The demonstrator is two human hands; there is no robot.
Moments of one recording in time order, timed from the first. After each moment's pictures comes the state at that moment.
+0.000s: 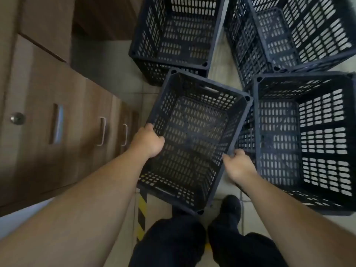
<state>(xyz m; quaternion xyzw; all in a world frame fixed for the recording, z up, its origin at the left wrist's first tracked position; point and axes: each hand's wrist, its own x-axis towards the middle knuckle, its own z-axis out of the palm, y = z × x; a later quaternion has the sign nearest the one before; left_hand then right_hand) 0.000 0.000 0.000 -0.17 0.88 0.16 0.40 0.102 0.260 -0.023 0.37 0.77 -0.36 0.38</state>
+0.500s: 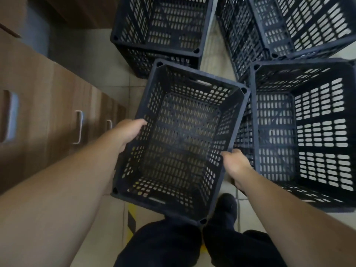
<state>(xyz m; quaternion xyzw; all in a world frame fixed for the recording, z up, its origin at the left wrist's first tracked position) -0.016 -0.025 -0.036 -0.34 0.77 0.35 0.41 0.113 0.267 -0.072 0.47 0.67 -0.44 0.37</state>
